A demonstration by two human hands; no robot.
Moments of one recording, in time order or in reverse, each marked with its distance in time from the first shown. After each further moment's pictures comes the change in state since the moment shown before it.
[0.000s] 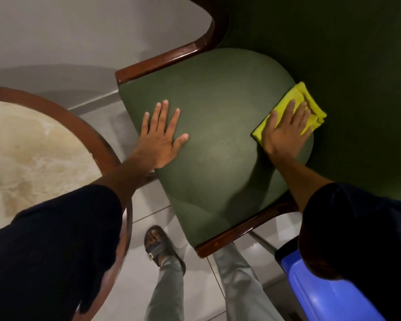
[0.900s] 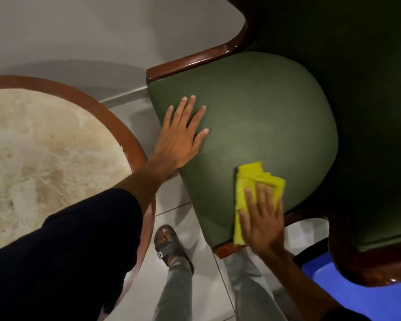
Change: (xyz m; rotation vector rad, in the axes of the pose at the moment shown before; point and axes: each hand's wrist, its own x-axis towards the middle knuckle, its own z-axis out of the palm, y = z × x) left_hand -0.019 -0.010 -0.017 -0.022 0.193 0.067; right_hand -0.212 0.065 0.047 -0.285 -0.041 -0.676
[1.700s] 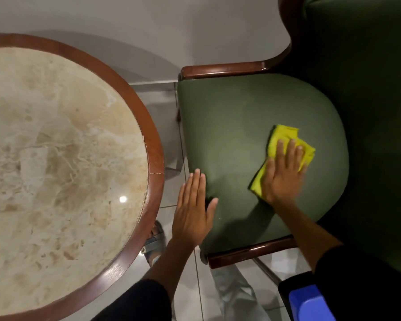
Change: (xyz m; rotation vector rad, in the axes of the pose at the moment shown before) left_hand -0.137 0.084 0.082 -0.404 0.120 -0.418; right_hand 0.159 0.010 -0.042 0.081 -0.046 0.143
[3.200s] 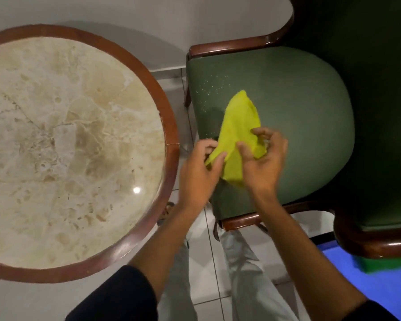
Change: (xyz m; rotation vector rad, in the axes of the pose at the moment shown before) left_hand -0.007 0.033 -0.106 -0.569 0.223 -0.108; right_hand -0.093 -0.119 -0.075 0.927 0.219 0.164
